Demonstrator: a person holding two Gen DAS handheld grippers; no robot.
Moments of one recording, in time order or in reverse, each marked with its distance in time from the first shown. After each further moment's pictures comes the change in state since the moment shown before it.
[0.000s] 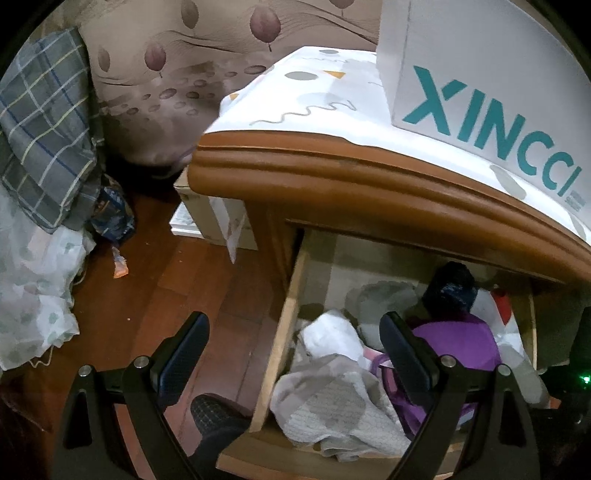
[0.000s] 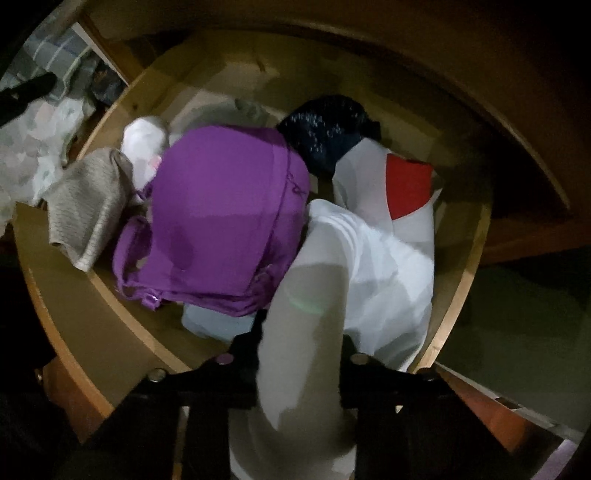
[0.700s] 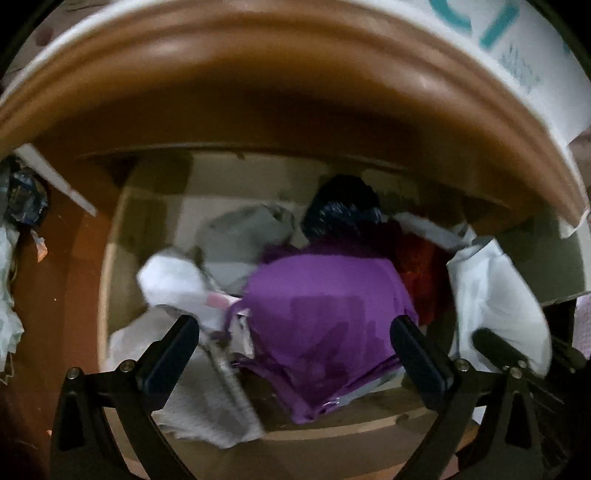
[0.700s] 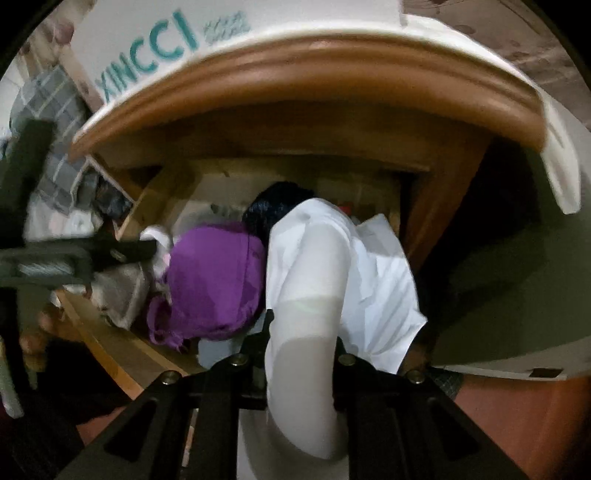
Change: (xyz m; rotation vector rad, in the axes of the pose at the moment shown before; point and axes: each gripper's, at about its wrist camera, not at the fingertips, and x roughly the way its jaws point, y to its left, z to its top) left arm 0.048 -0.112 -0.021 0.125 0.291 -0.233; right arm -0.055 -0.049 -0.045 0.272 -0.339 0.114
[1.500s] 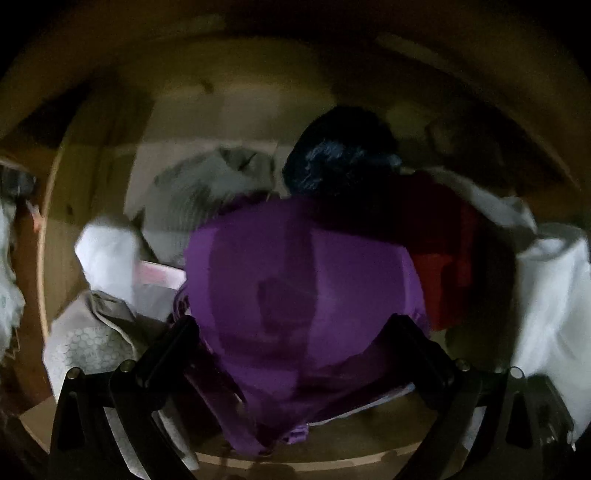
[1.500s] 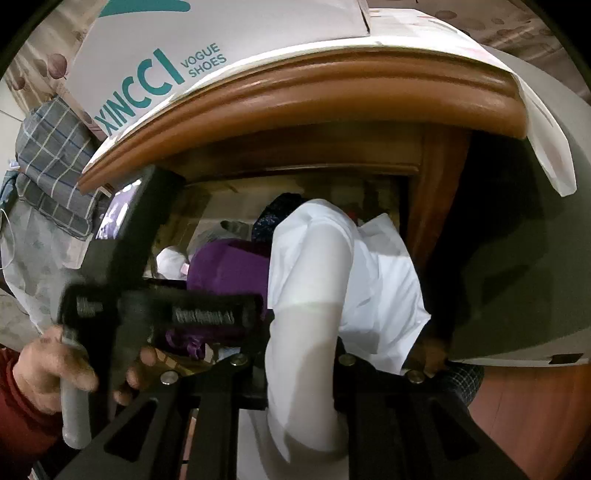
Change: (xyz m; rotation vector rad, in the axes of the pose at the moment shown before) left arm 0.074 -0.013 0.013 -0.071 0.244 0.050; right arm -0.009 -0.016 -0.001 0.059 -0.015 0.062
